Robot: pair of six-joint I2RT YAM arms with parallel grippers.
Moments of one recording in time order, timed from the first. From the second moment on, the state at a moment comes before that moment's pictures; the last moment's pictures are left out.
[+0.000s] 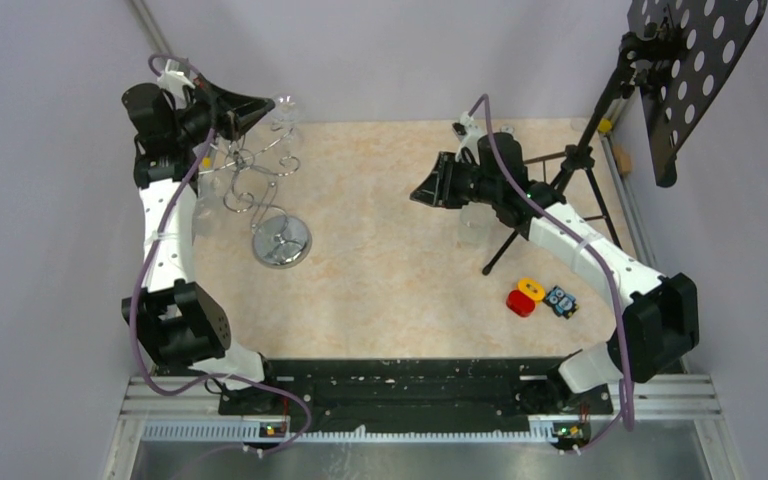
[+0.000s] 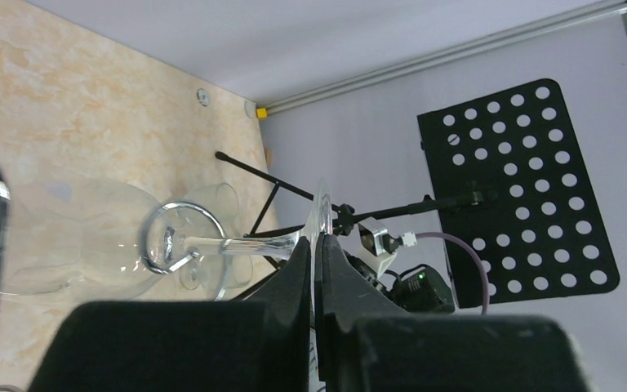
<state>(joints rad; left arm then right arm) 0.26 1.55 1.57 -0.06 0.96 -1.15 0.53 1.45 1.27 -0.25 -0.36 0.55</state>
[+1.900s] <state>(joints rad) 0.32 1.54 1.59 -0.10 0.76 -1.23 0.53 1.29 1.15 -0.16 -0.32 0.56</state>
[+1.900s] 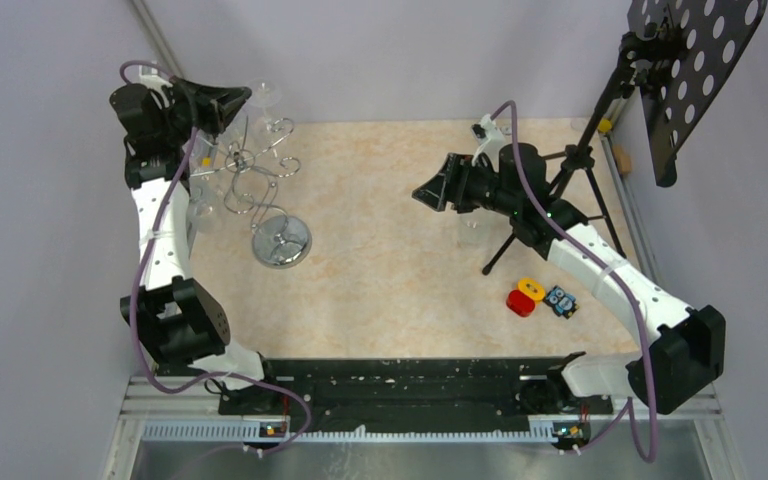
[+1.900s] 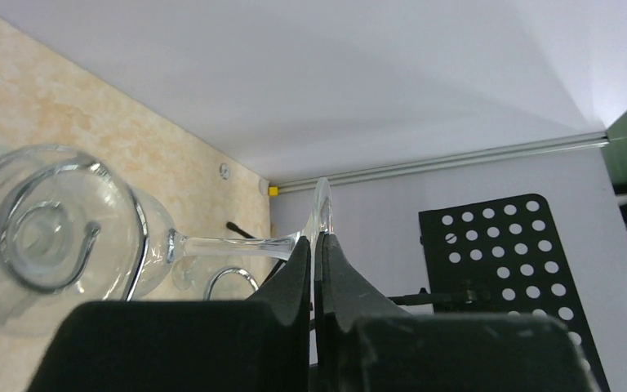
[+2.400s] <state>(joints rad) 0.21 1.60 1.59 0.41 0.91 -1.47 0.53 1.28 1.10 -0.03 -0.40 0.59</state>
